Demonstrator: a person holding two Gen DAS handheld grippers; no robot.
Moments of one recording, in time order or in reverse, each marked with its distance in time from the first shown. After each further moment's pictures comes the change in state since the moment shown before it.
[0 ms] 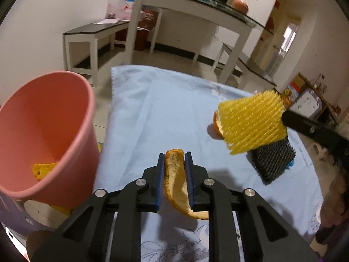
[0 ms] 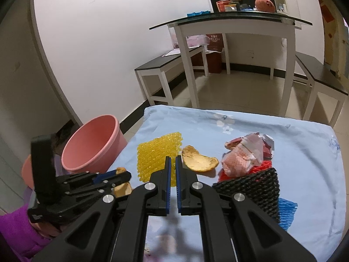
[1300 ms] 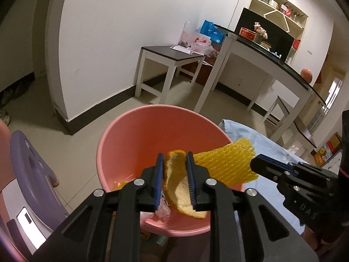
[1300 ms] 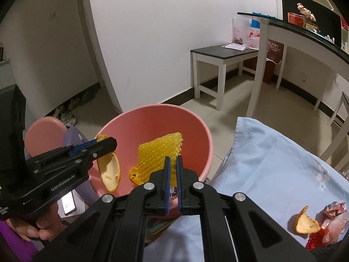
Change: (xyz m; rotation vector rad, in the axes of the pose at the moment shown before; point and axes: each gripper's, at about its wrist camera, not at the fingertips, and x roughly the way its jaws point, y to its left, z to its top) left arm -0.090 0.154 0.018 -0.276 -0.210 0.264; right arm 0.132 0.188 0.029 -0.306 0.113 0.138
